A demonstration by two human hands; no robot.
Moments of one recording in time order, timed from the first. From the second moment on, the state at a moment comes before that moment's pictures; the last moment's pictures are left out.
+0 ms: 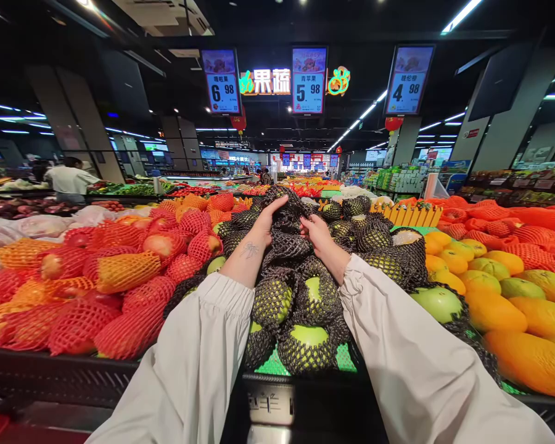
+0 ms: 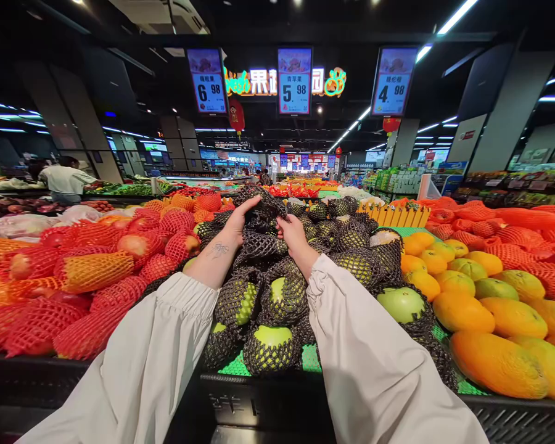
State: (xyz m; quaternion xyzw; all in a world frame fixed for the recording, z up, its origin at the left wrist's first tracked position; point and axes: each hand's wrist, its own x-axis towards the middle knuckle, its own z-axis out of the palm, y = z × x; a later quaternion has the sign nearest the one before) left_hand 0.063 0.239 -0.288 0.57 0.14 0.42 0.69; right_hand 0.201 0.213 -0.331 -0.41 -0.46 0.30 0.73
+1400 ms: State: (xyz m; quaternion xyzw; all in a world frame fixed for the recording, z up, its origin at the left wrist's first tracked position) left_hand 0.065 0.224 -0.291 0.60 0.18 0.44 0.64; right_hand 0.202 0.192 -0.322 -0.40 -0.53 -0.09 0.74
